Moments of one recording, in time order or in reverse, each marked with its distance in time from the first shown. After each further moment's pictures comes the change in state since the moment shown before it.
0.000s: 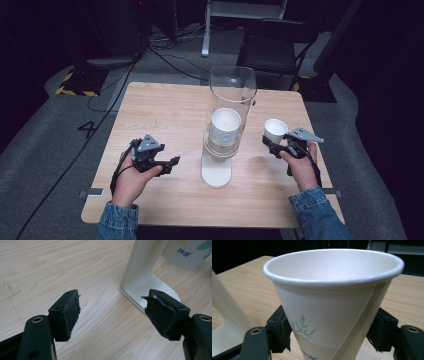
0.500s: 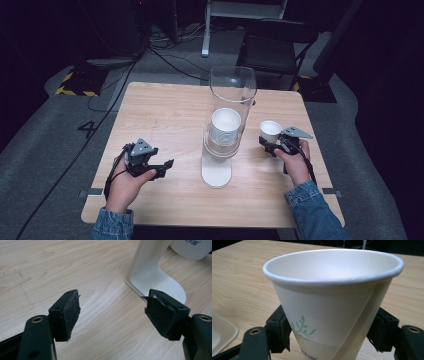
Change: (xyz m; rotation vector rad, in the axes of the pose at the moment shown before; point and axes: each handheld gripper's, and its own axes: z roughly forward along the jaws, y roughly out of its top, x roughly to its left) left arm 0.003 -0.011 -0.009 0.012 0.021 -0.021; right arm -0.013 -0.018 0.033 0.091 -0.027 0.013
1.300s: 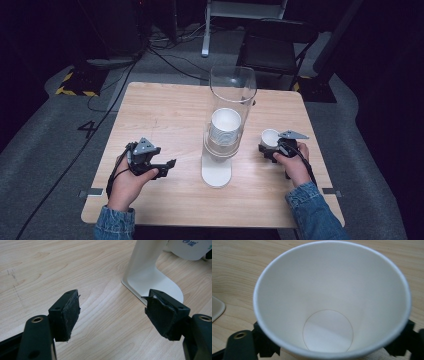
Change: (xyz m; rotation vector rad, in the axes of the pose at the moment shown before) left arm -0.001 0.003 0.005 -0.002 -0.015 0.006; right arm -0.002 -0.013 0.004 0.146 -0.022 -0.016
